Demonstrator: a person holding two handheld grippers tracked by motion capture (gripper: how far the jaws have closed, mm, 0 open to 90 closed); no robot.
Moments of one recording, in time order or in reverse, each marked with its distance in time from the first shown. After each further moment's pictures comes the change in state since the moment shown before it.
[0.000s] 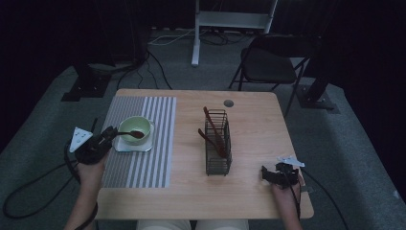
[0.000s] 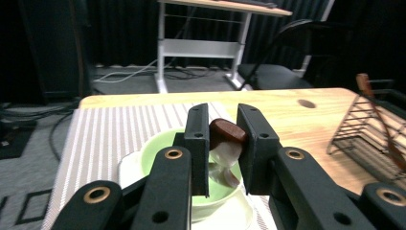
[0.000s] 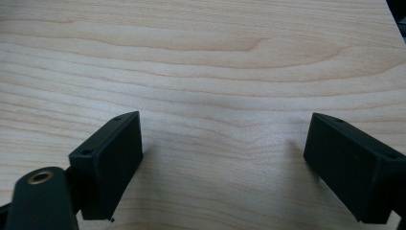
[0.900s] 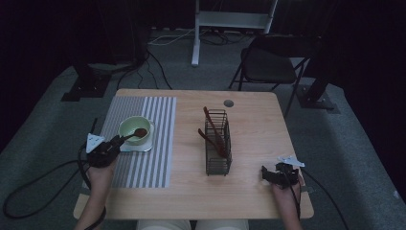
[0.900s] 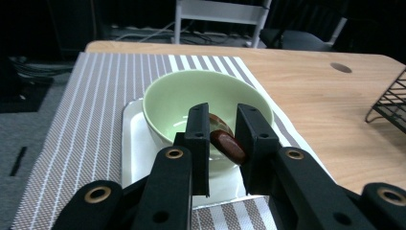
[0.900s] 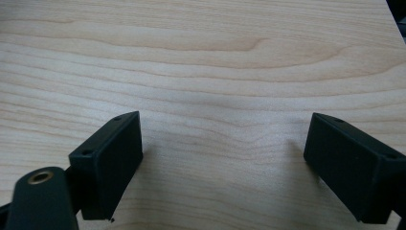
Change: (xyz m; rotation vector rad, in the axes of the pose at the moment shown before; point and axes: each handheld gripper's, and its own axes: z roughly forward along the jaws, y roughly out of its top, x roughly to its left) left arm 0.000 -0.040 0.028 0.152 0.049 -0.049; right arm 0.000 0.000 0.000 0.000 0.000 0.000
